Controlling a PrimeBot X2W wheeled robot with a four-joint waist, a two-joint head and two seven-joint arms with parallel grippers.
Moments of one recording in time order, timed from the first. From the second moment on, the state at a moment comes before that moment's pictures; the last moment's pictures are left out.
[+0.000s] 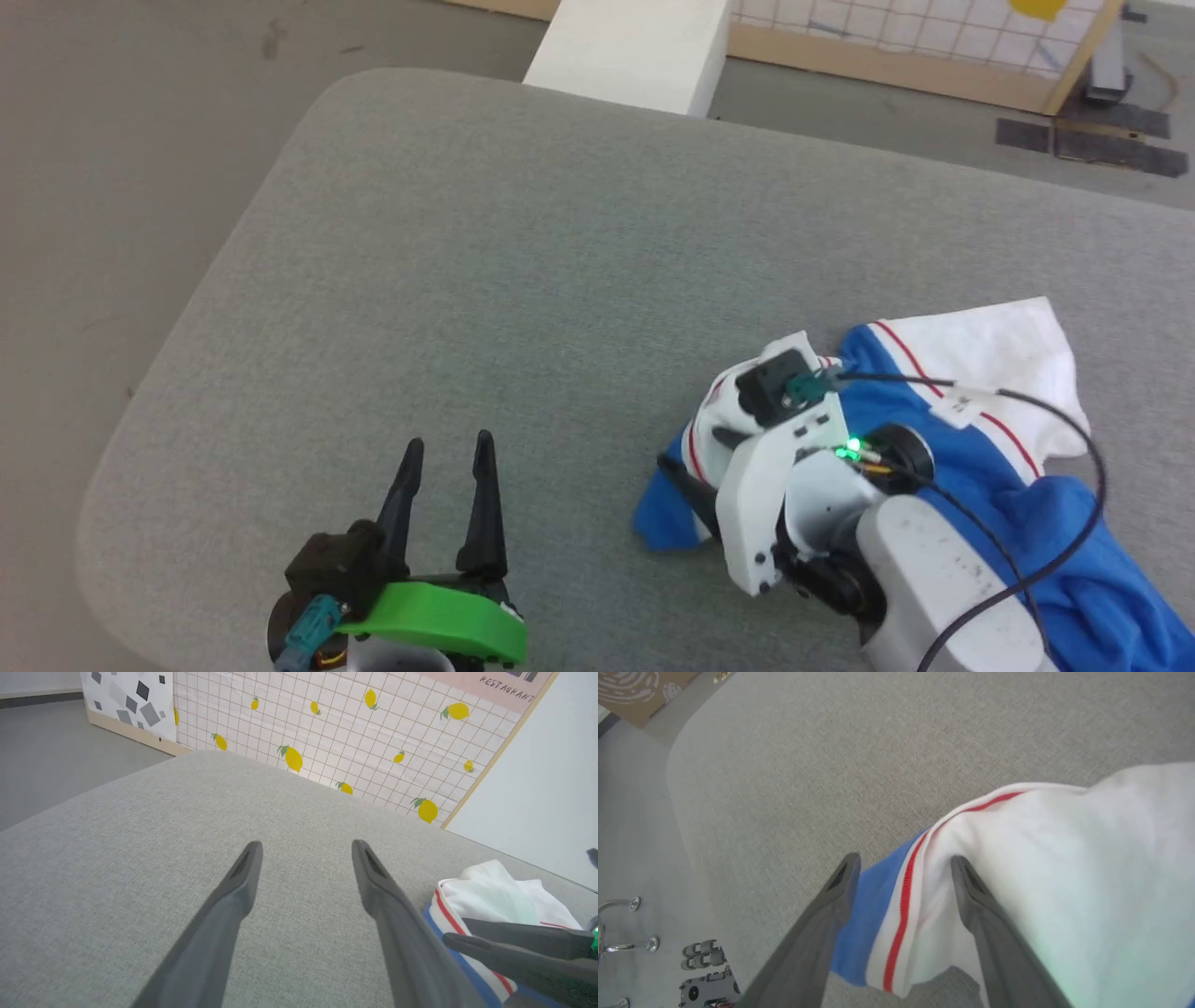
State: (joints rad) left arm 0.03 0.05 -0.28 0.00 -0.39 0.12 -0.26; right arm -0.36 -0.05 0.41 0.32 0.33 0.13 0.53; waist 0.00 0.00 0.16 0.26
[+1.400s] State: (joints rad) left arm 0.11 0.09 -0.25 -0.03 -0.20 -0.01 -0.17; right arm 0.24 -0.05 -0.23 -0.01 0.39 0.13 -0.12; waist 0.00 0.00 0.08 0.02
